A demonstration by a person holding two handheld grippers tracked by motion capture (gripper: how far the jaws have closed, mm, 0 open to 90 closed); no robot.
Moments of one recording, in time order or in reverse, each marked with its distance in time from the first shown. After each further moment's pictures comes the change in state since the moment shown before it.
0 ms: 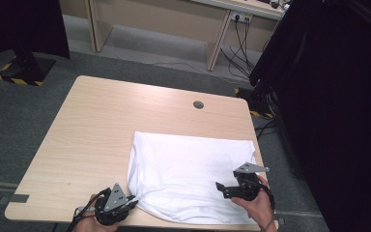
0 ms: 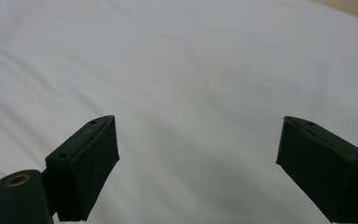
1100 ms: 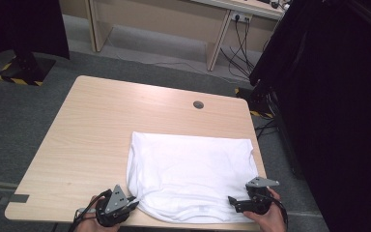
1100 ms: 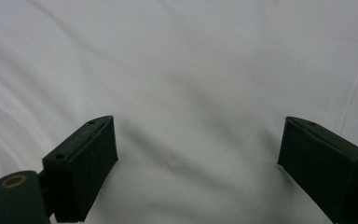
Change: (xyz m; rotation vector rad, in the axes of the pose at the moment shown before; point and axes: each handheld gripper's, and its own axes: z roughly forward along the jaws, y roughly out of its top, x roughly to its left) left arm -0.004 0.000 0.000 -0.004 0.003 0.011; right arm -0.021 -0.054 -0.016 0.084 -0.066 0.016
